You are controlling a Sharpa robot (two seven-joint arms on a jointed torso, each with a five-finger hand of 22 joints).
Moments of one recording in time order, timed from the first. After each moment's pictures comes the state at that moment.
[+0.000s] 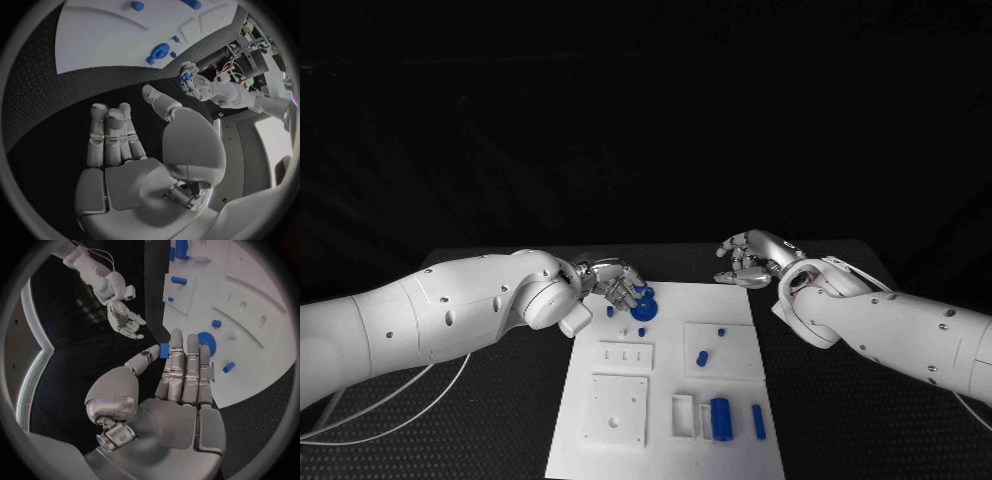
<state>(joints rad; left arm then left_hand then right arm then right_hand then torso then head) 1.37 -0.66 -0.19 1.28 -0.39 -0.11 -0.20 0.74 0.10 0.76 -0.29 0.33 1.02 0.12 0.35 0.59 1.39 0.02 0.19 0.38 1.00 0.05 0.62 0.70 0.02 0.51 -0.05 0.99 0.80 1.27 -0.66 -0.13 1.23 -1.21 -0.51 -0.07 1.10 -0.28 0.66 -0.19 0.07 0.82 0.17 0.23 0.49 0.93 0.05 1.02 0.70 1.24 -0.05 1.10 1.08 0.24 1.09 0.01 0.88 1.31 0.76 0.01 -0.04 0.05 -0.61</state>
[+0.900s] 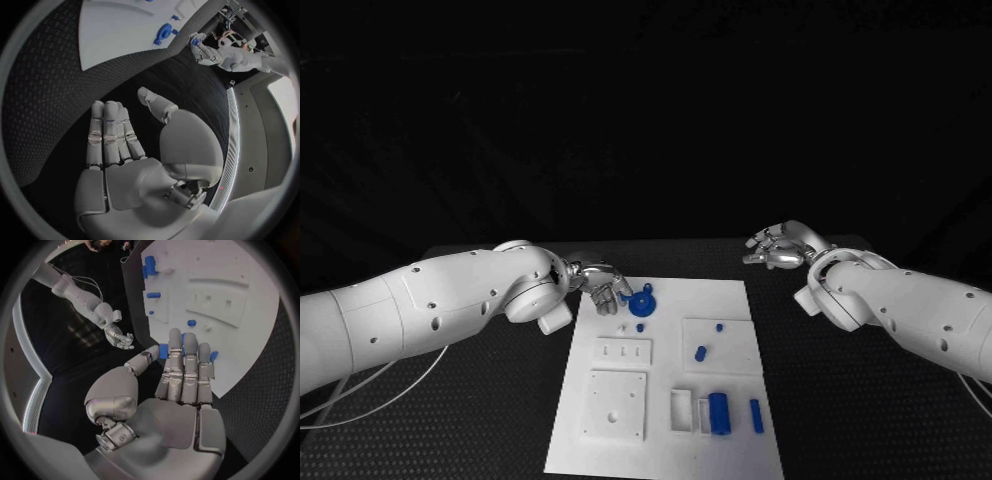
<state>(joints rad) 1.38 -0.70 -0.19 1.29 -0.64 0.02 -0.25 0.73 0.09 0.80 -0.29 0.27 1.02 0.12 0.36 0.68 1.38 0.00 0.30 0.46 1.07 -0.01 0.75 0.73 0.02 0.62 -0.06 1.05 0.79 1.27 -0.68 -0.13 1.05 -0.77 -0.40 0.11 1.10 -0.20 0.64 -0.24 0.15 0.83 0.19 0.26 0.48 0.82 0.10 0.83 0.48 1.01 0.00 0.92 0.94 0.25 0.85 0.10 0.69 1.28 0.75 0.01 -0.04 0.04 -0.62</state>
